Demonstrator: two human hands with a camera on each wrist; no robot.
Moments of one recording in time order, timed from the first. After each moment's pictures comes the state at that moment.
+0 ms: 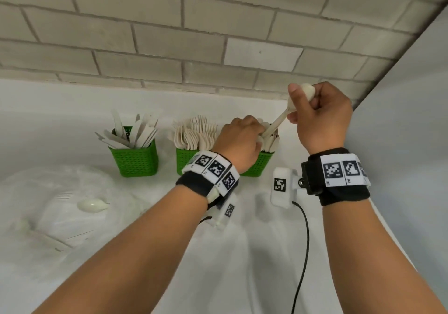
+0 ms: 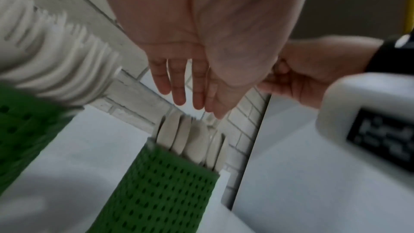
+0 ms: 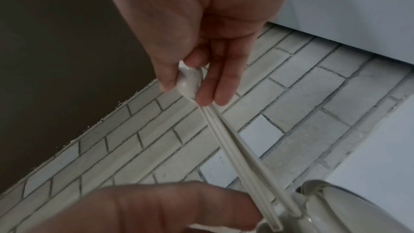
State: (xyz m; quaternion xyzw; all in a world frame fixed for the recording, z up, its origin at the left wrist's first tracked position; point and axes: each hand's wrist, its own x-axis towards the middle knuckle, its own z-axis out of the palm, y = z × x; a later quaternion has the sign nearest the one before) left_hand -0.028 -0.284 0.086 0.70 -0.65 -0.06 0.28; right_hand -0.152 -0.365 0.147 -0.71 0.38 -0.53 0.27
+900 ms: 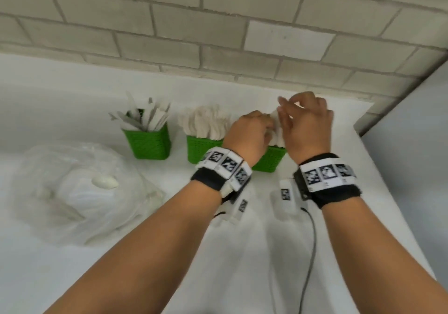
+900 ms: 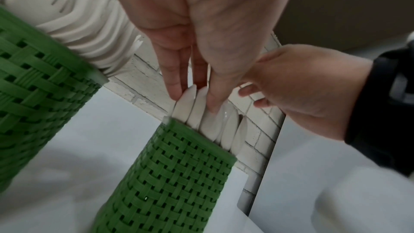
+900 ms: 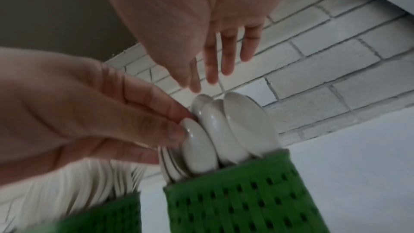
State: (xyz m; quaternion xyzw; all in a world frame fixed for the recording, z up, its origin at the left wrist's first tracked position) left_hand -0.039 -0.295 0.072 0.73 -0.55 -0.09 0.40; right_hand -0.142 -0.391 0.081 -0.90 0.34 -0.29 -0.01
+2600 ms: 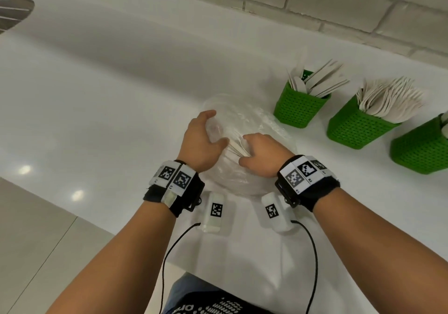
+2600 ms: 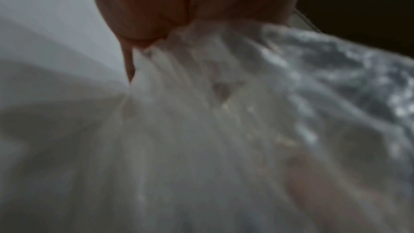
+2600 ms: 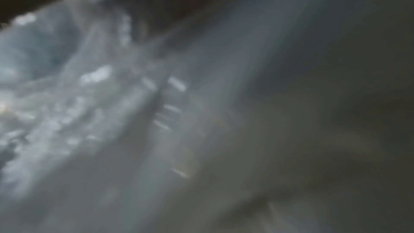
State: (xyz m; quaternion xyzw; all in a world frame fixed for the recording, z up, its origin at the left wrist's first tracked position) left_hand 0.138 0.035 -0.017 0.84 -0.17 -0.17 0.48; right_hand 0.059 -0.116 -0.004 -0.94 0.11 0.16 0.28
